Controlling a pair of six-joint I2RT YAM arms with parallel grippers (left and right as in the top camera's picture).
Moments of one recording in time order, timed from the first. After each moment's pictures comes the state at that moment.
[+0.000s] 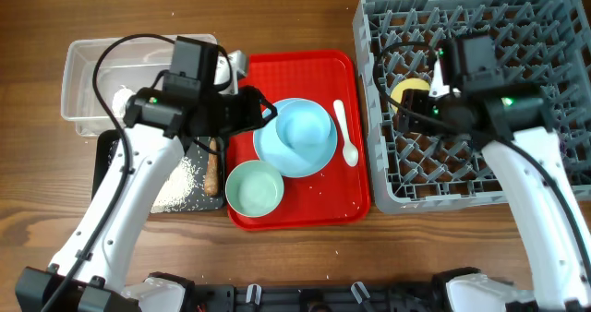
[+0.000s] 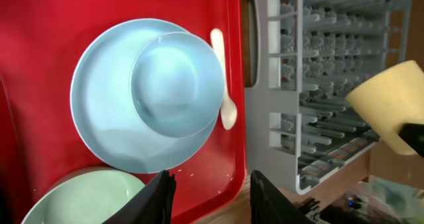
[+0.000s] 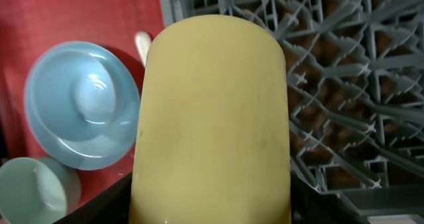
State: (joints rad) left arm -0.29 1.45 1.26 -0.85 0.46 -0.48; right arm 0.20 1.41 1.39 -1.19 -0.02 0.33
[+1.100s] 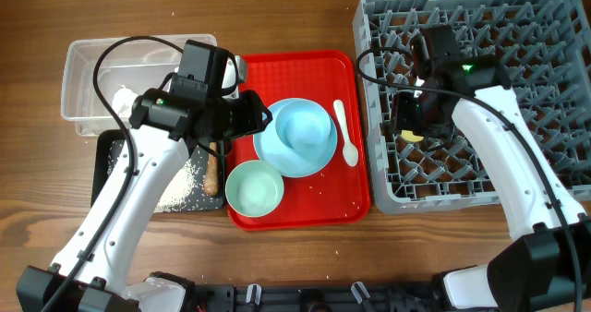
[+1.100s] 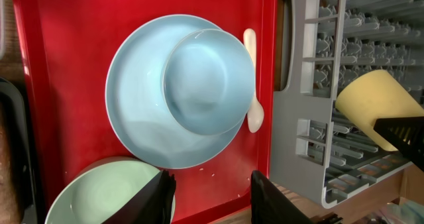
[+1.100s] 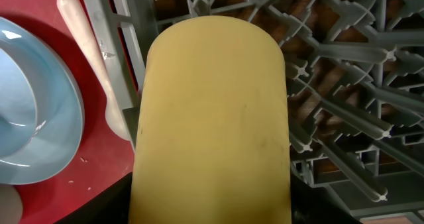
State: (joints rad) left arm -0.31 1.45 1.26 -0.89 0.35 -0.52; right arm 0.20 1.61 1.39 -1.21 0.05 0.32
